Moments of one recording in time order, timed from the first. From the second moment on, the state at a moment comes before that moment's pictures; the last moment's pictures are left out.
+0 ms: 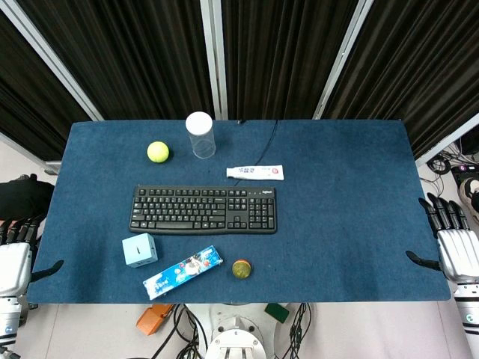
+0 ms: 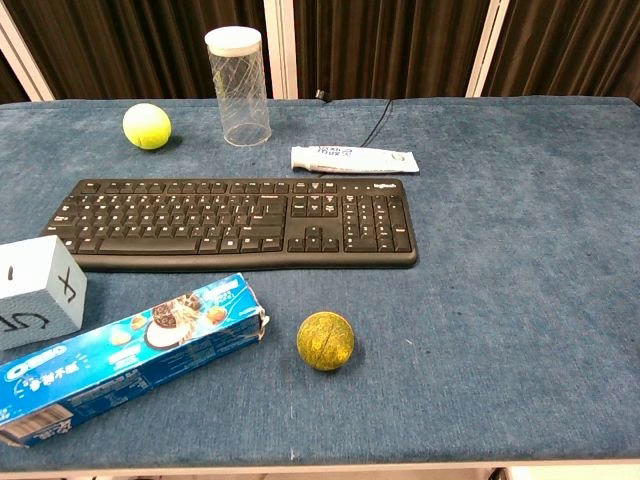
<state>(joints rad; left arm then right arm) -0.02 -1.18 -0.02 -1.62 1.42 1.55 0.12 0.11 -1.05 0.07 -1.60 -1.53 1.45 0.05</state>
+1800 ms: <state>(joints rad) -0.79 -1.36 -0.11 -1.46 0.84 0.69 0.38 0.10 -1.05 0.07 -1.61 -1.49 1.44 0.05</state>
